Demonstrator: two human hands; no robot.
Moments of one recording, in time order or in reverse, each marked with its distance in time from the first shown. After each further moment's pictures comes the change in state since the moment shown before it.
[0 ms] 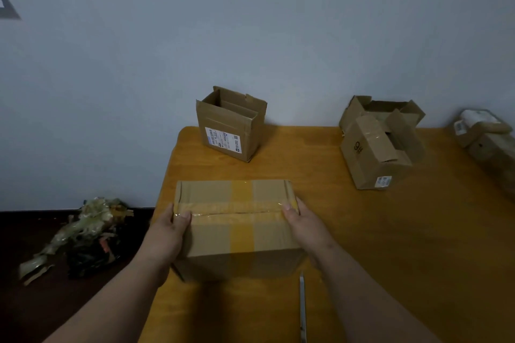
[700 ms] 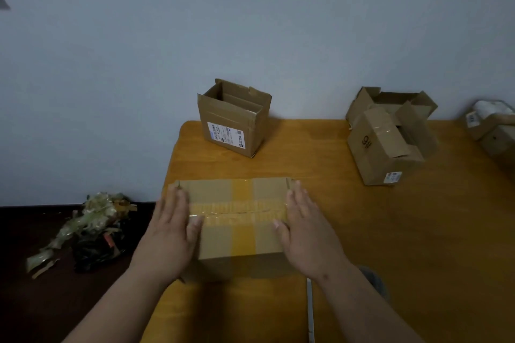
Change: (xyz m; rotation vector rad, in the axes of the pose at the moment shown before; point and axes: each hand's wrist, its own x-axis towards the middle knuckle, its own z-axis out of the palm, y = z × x) left_hand 0.031 -0.028 -0.010 0.865 -0.021 0.447; right_hand -0.017 0.002 0.011 -0.838 0.008 -0.360
